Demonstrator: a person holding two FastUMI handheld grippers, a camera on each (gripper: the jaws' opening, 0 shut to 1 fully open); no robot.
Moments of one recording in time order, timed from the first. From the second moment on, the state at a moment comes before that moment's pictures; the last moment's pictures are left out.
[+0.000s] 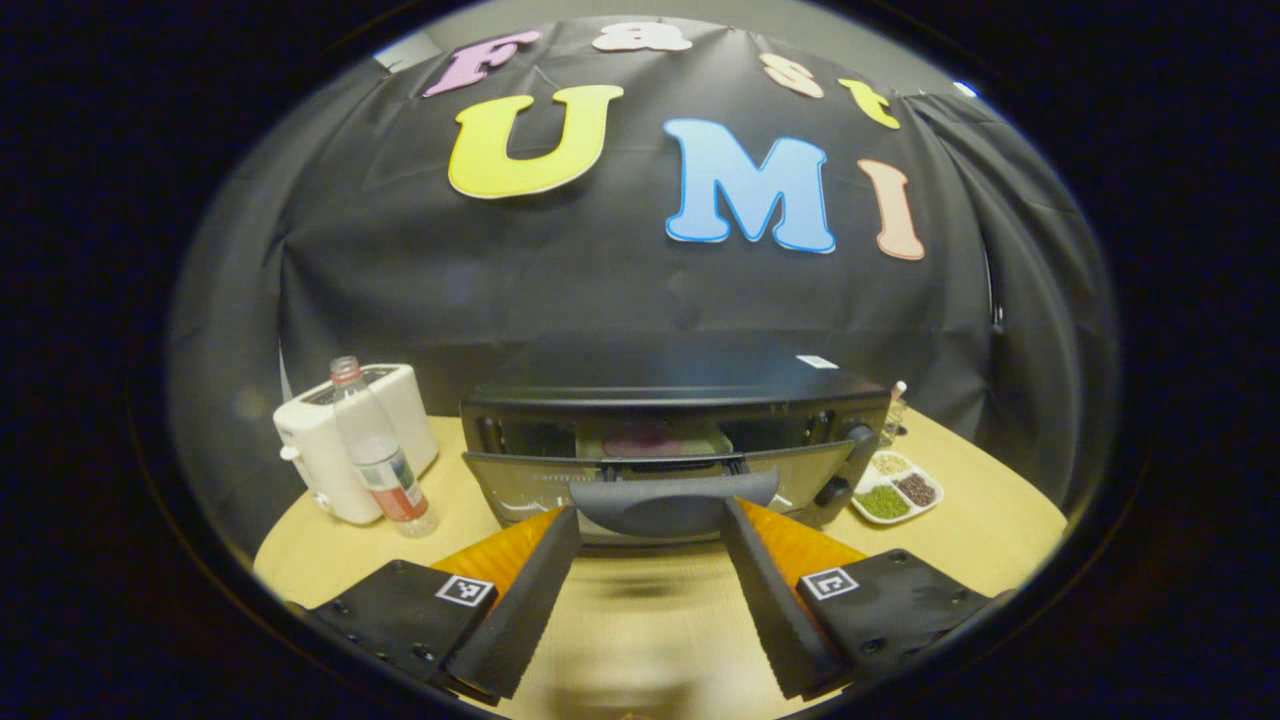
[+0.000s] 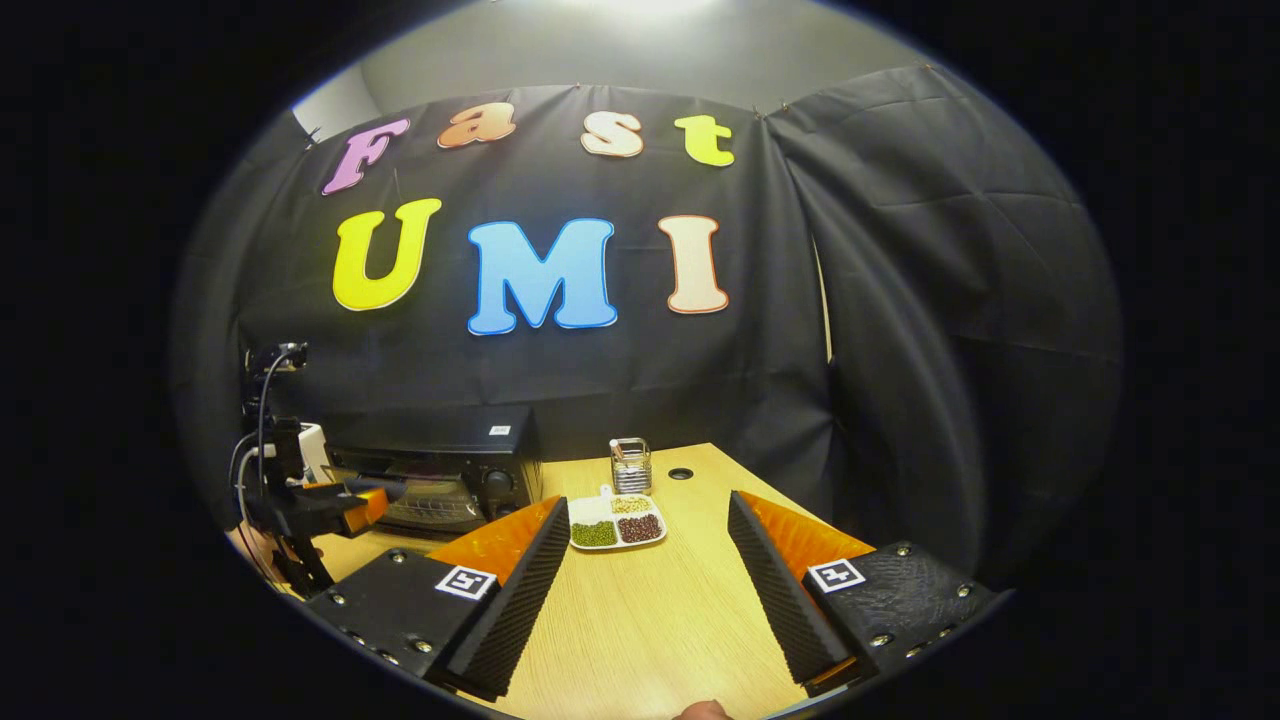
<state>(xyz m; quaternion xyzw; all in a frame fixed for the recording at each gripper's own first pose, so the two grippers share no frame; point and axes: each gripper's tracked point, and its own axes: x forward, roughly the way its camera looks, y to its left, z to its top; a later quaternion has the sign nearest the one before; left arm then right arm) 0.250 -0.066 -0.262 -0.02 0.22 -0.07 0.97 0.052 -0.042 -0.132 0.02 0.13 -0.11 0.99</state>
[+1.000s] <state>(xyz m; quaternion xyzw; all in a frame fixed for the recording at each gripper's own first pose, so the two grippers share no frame) 0.043 -0.026 -0.010 -0.03 0.04 0.03 1.00 0.034 -0.089 -0.002 0.03 -0.01 0.00 1.00</state>
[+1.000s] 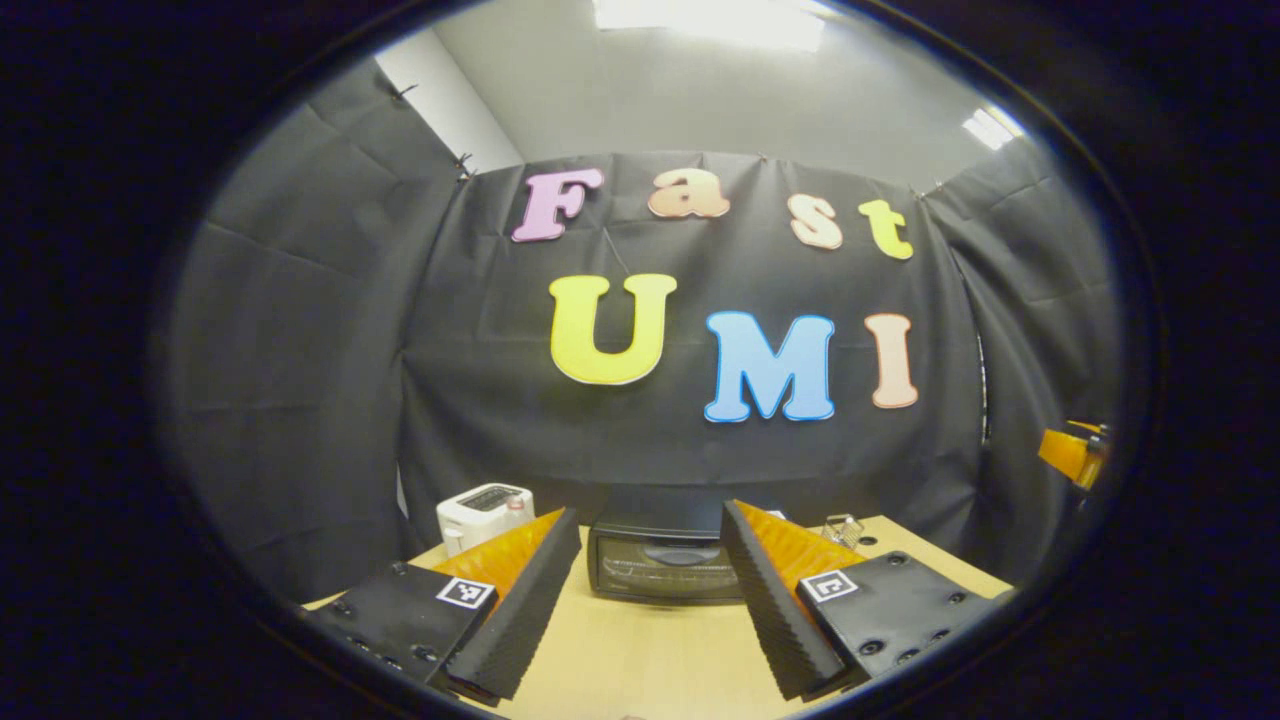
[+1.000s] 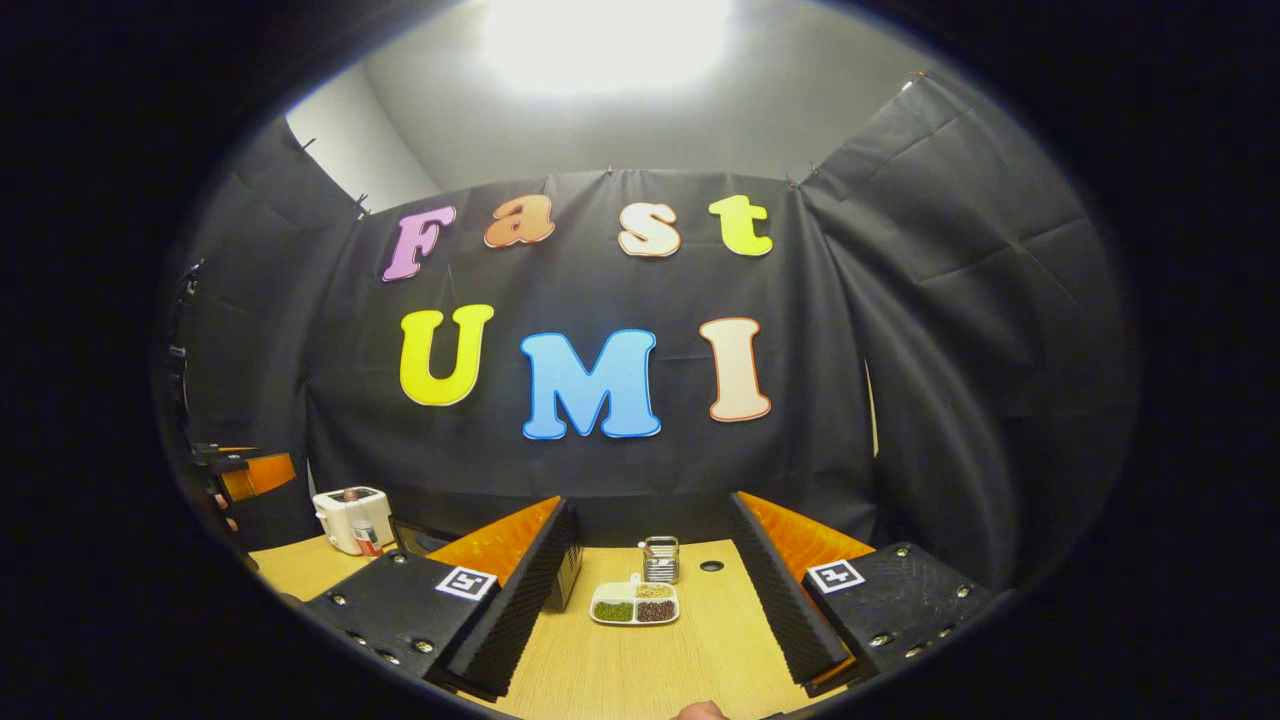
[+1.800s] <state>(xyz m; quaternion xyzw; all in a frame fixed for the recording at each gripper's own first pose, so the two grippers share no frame) -0.037 0.022 0.009 -0.01 0.02 0.04 1.00 -0.023 -0.052 0.013 0.00 -0.02 0.00 1.00</state>
